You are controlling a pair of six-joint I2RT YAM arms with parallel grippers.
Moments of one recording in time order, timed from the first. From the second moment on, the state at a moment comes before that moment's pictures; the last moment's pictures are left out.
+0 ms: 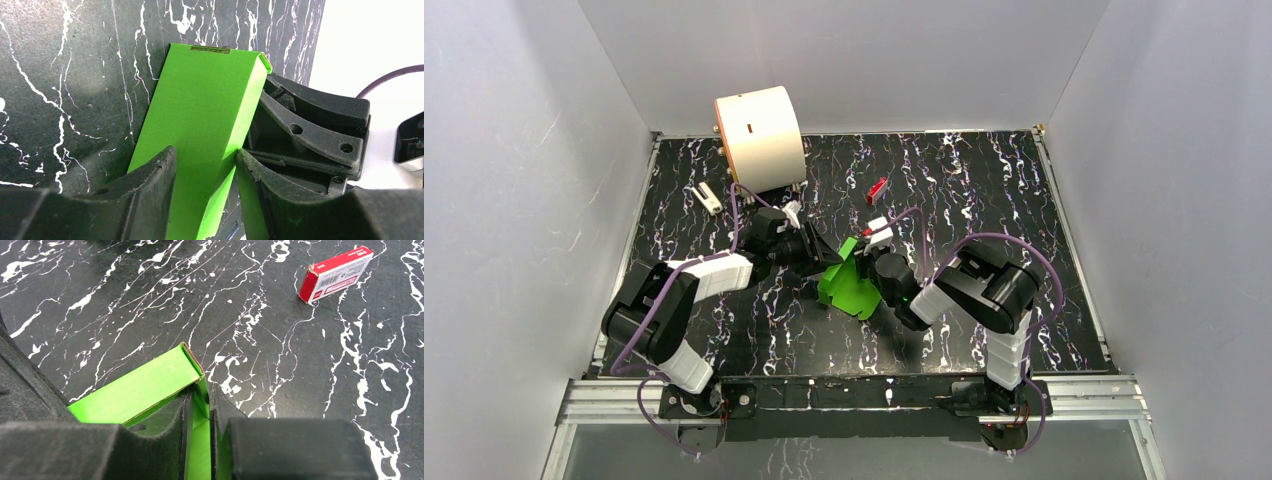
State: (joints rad) left arm -0.47 1.59 0.71 0.21 0.49 -0.91; right arm 0.90 1.90 0.57 1.17 0.40 0.12
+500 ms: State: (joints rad) left arm -0.47 1.60 0.70 0.25 0.51 -0.92; right arm 0.89 1.90 0.57 1.16 0.43 0.21
